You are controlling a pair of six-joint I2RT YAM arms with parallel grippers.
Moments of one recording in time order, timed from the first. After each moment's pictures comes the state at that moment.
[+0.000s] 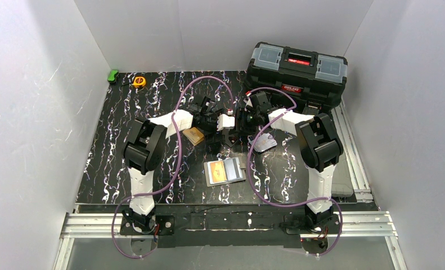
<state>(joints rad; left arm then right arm) -0.47 2.01 1.35 -0.38 0.63 1.05 0.47 2.00 1.30 -0.20 -0.44 0.52</state>
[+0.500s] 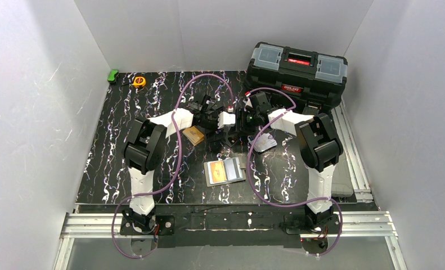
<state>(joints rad) -0.47 2.01 1.38 -0.38 0.65 1.03 0.47 2.00 1.29 -0.19 -0.45 0.52</state>
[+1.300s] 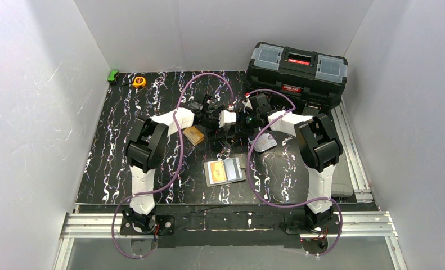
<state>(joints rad) -0.47 2.04 1.40 -0.36 0.64 0.99 0.48 2.00 1.26 -0.14 -0.49 0.55</state>
